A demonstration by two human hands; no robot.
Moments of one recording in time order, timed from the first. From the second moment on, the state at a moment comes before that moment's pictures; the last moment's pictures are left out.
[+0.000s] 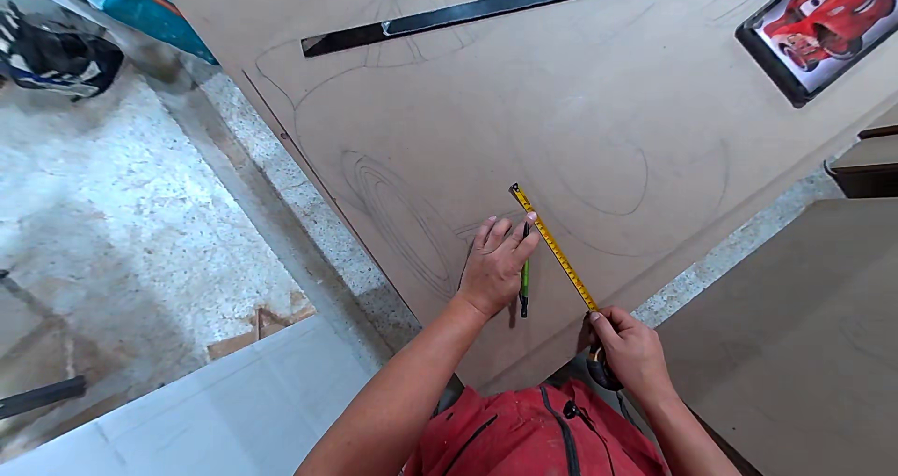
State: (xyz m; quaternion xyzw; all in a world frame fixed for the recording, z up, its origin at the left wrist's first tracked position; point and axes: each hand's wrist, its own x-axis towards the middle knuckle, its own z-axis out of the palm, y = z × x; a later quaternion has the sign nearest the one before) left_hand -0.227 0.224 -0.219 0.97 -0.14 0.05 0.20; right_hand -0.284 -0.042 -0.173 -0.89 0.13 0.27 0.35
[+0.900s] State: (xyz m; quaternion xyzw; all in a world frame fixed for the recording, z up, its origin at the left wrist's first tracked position) left_hand -0.228 0.223 -0.219 0.96 -0.14 0.06 0.22; right_hand -0.283 -0.045 -0.175 -0.88 0.12 0.27 0.36
